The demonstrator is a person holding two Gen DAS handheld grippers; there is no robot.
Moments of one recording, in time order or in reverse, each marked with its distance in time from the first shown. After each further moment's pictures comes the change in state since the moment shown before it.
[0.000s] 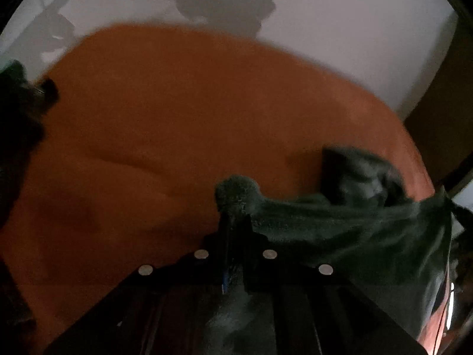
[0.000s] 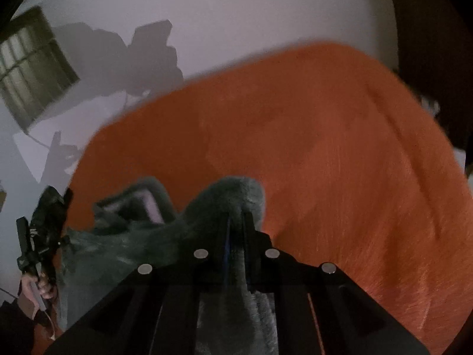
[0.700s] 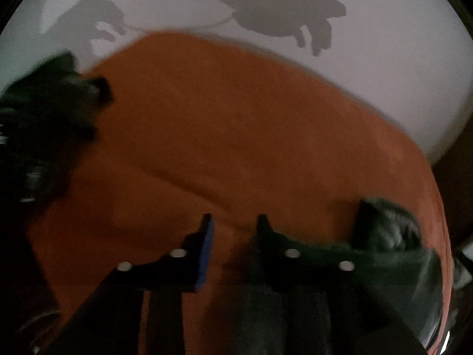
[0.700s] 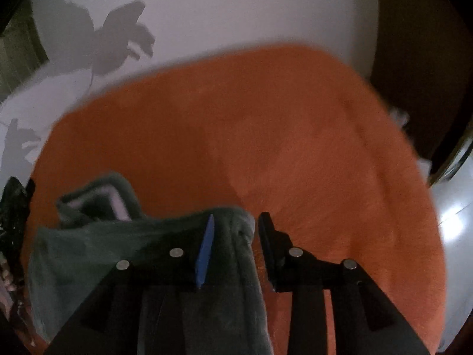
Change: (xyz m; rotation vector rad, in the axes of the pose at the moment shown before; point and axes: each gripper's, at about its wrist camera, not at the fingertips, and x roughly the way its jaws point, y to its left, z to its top) left arm -0.067 0.039 0.003 -0.145 -0.062 0.179; right arm -0.023 0.005 0.009 -0.032 0.008 -0.225
